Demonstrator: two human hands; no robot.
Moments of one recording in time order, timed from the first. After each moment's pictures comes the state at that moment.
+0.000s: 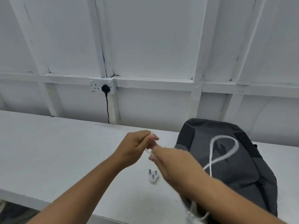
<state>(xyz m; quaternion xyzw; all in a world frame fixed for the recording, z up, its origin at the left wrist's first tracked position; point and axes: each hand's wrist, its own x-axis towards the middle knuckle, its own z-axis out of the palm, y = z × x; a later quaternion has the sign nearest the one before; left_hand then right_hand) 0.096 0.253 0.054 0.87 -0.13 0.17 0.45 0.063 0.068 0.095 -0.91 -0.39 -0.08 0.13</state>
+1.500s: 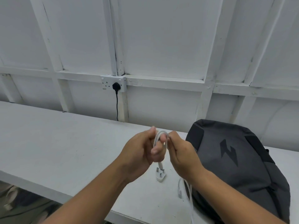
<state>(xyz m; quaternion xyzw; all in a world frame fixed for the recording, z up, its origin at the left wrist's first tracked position) 0.040 0.228 0.091 0.55 -0.11 -0.01 0.83 0.120 0.083 0.038 -0.80 -0.37 -0.23 0.42</state>
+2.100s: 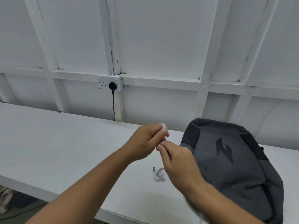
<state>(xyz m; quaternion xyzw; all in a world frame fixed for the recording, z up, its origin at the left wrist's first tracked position) 0.088 0.239 0.078 0.89 -0.15 0.17 0.41 0.089 0.083 0.040 -0.85 -0.31 -0.22 0.37</state>
